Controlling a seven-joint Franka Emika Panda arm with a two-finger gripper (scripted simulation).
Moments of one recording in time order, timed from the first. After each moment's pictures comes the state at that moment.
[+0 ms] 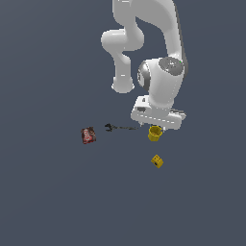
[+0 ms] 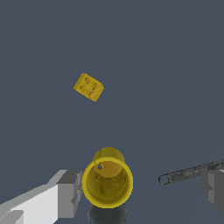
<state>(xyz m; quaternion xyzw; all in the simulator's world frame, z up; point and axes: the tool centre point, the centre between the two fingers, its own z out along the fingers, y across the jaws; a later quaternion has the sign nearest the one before) -0.033 0.133 0.153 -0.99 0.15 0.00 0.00</state>
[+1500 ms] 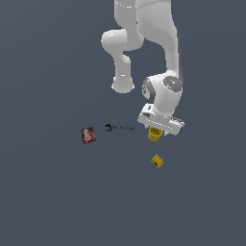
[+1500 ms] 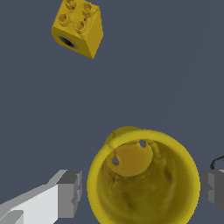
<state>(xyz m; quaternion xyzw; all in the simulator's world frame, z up) -0.073 0.172 0.071 -0.98 0.22 0.00 0.00</state>
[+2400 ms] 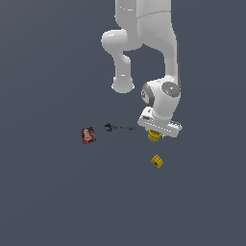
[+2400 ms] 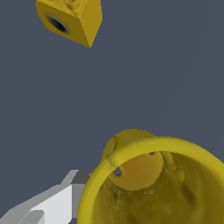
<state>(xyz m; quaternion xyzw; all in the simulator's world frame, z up) -0.072 0.173 0.047 -0.98 0.22 0.00 0.00</state>
